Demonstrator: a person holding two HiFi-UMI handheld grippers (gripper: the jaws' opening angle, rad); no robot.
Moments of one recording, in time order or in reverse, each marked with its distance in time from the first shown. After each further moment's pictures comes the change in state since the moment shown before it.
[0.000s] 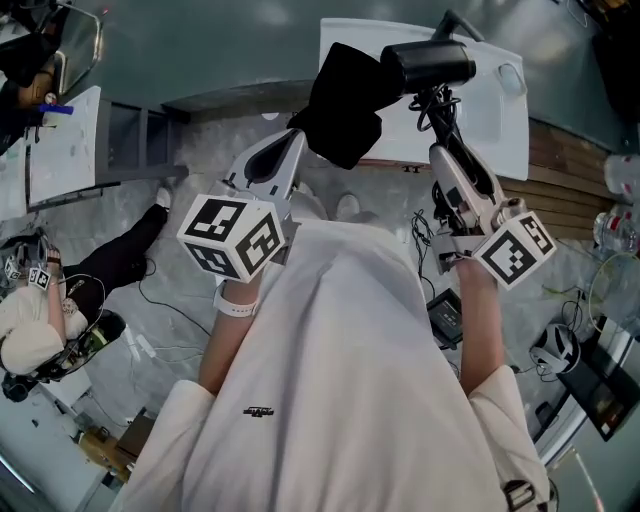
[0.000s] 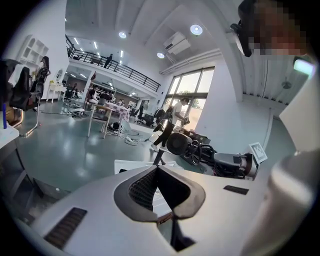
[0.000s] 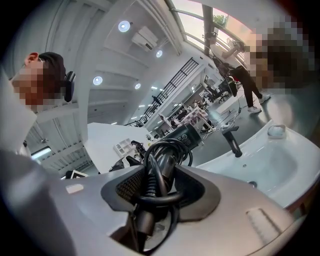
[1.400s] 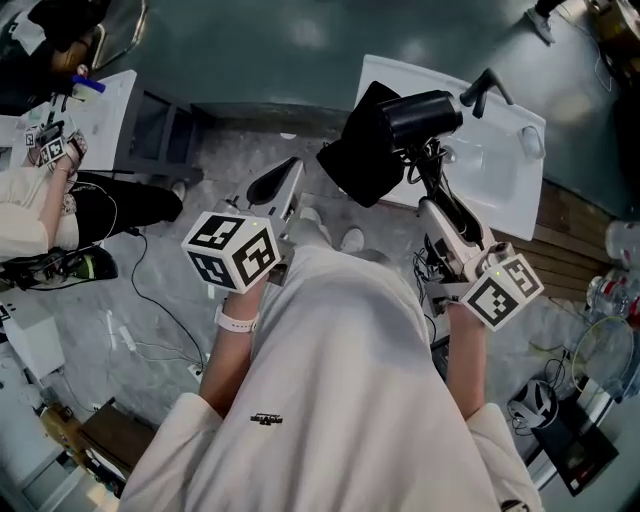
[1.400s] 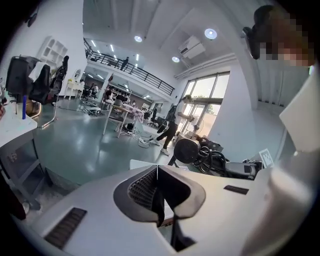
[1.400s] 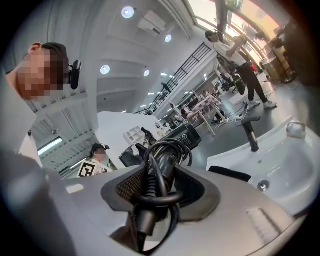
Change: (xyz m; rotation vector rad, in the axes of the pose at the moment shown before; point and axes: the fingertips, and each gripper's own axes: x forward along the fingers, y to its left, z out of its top) left arm -0.029 0.060 -0.002 -0.119 -0.037 0.129; right arm 0.035 0.029 -0.036 -0.037 0.151 0.105
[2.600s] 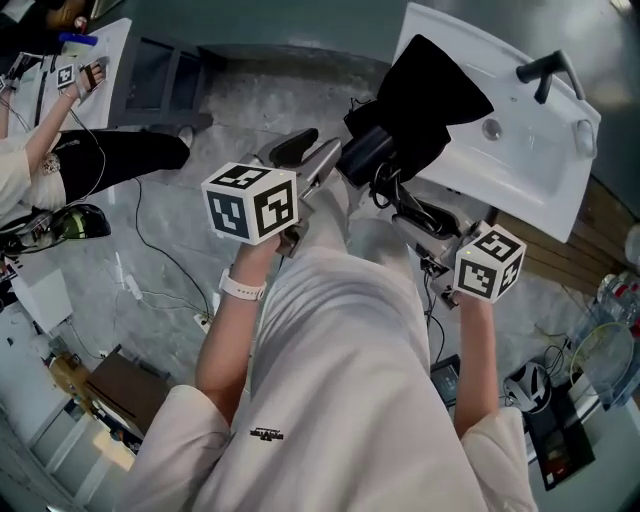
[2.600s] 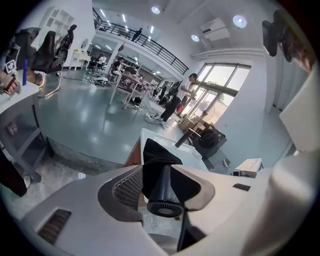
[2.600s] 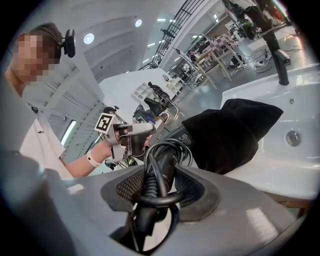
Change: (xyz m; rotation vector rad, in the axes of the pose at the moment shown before) left arm 0.061 0.068 -0.099 -0.149 0.278 0.009; right arm 0.046 -0.042 -0.183 0.079 0.581 0.185
